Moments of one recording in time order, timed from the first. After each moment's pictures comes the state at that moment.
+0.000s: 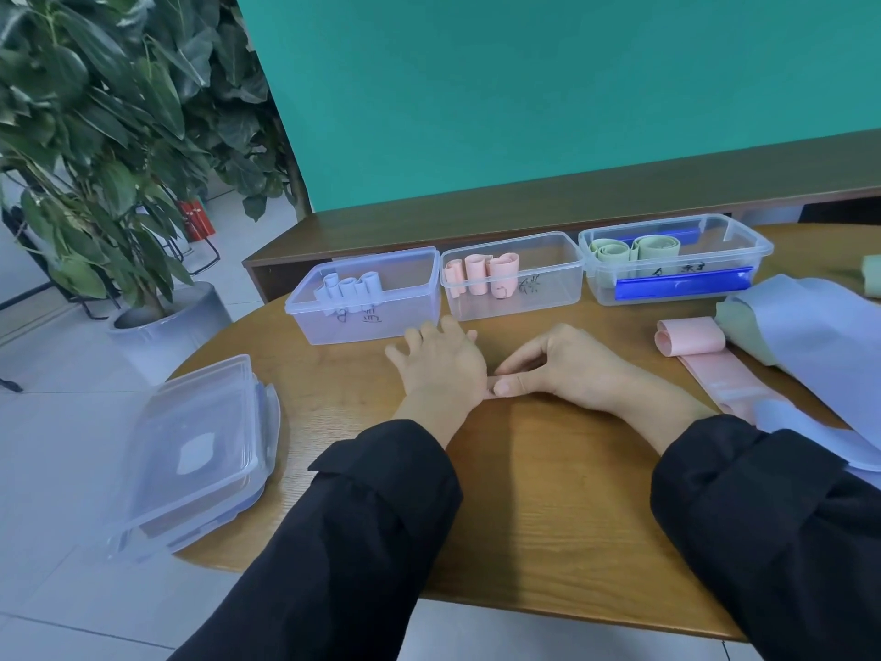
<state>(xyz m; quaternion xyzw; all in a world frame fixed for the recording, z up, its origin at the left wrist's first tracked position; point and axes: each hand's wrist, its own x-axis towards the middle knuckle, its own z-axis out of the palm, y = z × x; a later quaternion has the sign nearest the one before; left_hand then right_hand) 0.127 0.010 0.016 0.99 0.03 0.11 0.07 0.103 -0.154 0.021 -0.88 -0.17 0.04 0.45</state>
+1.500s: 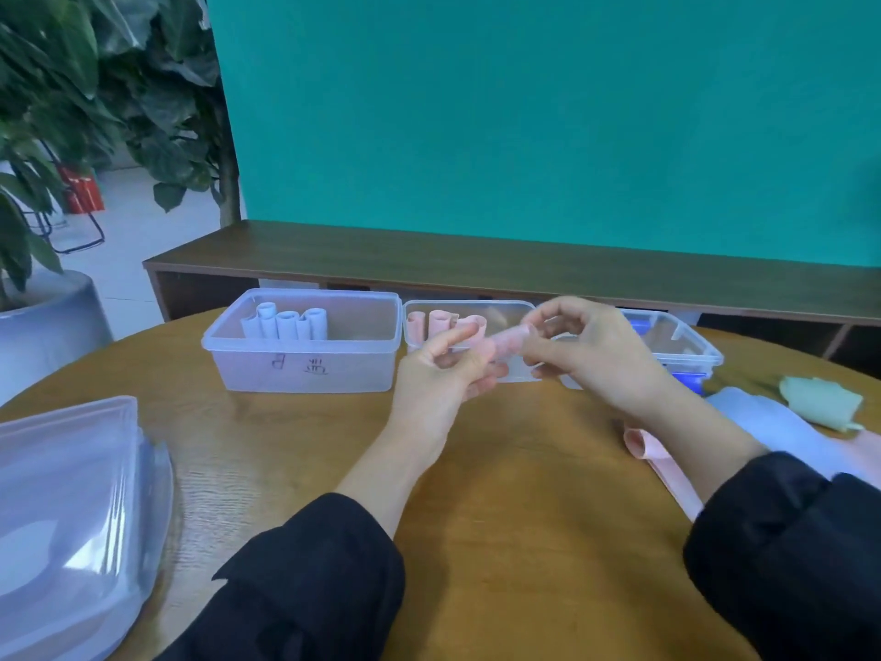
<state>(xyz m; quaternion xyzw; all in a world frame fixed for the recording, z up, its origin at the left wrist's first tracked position) 0.169 0.000 0.032 0.59 -0.11 -0.01 0.80 0.129 -0.170 0.101 -0.85 -0.05 -0.14 0.51</state>
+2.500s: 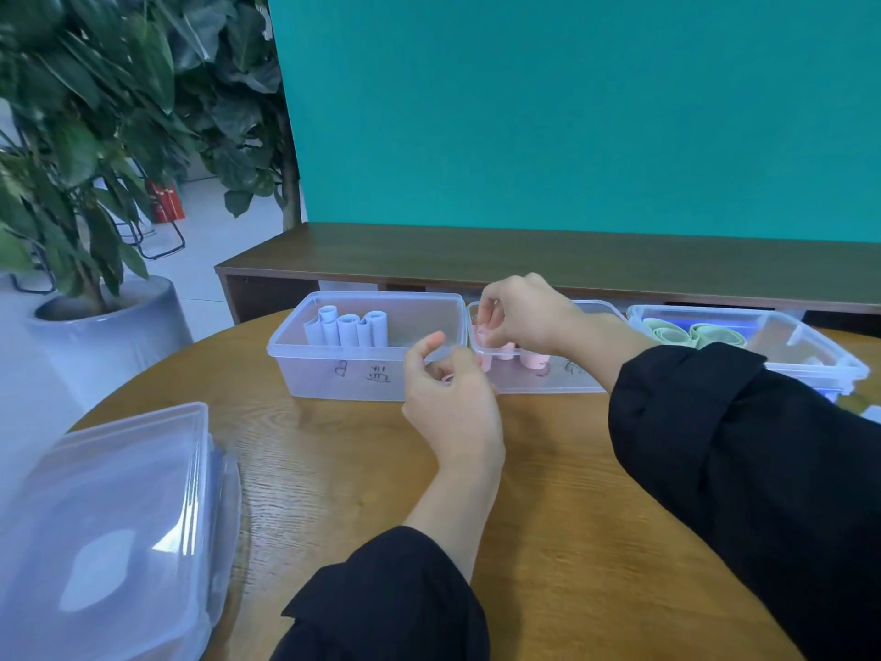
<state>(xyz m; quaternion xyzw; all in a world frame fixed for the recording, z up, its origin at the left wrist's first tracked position) 0.170 0.010 0.035 0.54 0.14 0.26 0.79 0.287 -0.092 0.084 -0.97 -0.17 -0.08 0.16</state>
